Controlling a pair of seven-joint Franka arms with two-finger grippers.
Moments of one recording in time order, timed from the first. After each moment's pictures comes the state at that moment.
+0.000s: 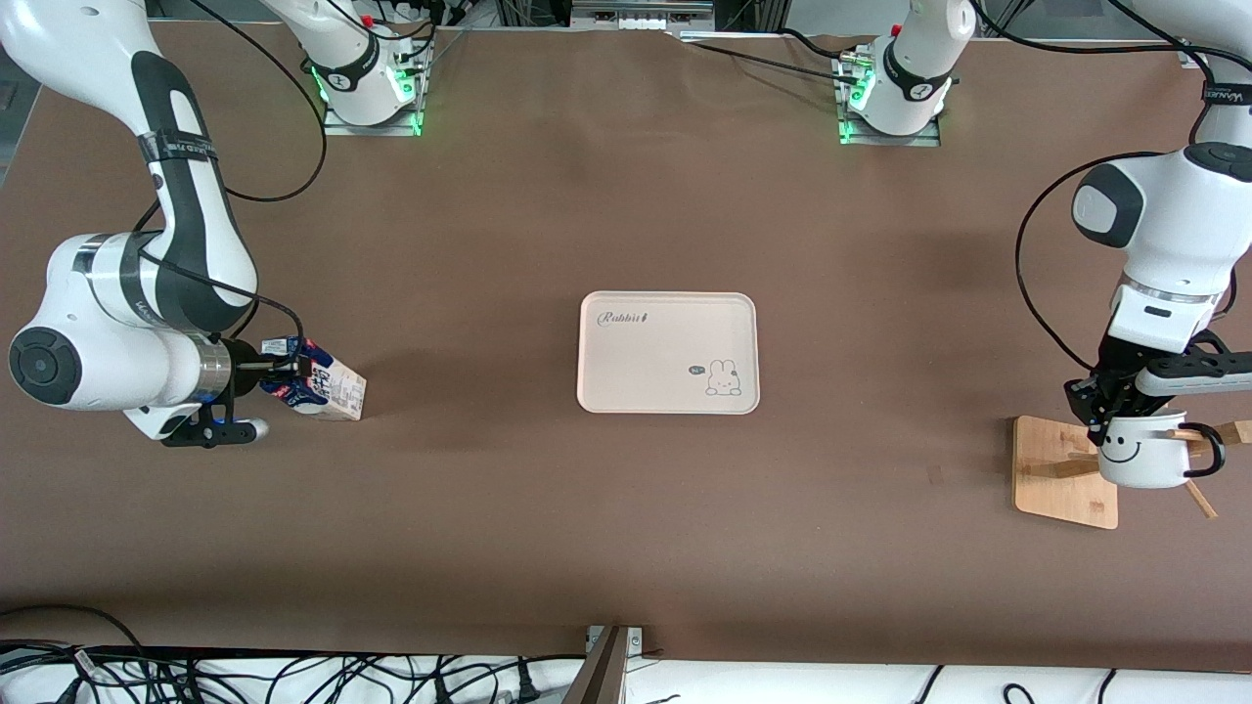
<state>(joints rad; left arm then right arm) 0.14 0.20 -0.02 -2.14 0.00 3.02 0.03 0.04 0.53 0.00 -1.54 0.09 1.80 -0.04</state>
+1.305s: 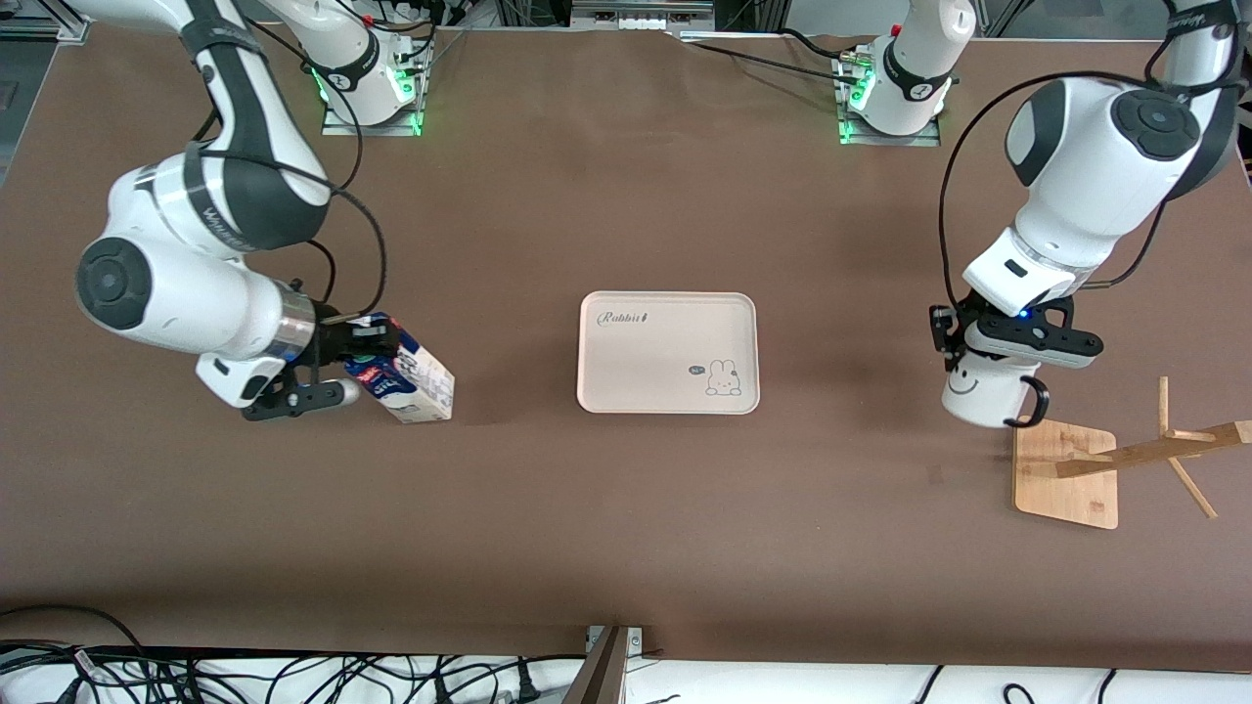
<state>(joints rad) -0.04 0.06 -0.12 -2.00 0.00 2.27 0.02 0.10 0.41 0.19 -1.52 0.14 1.85 0.08</state>
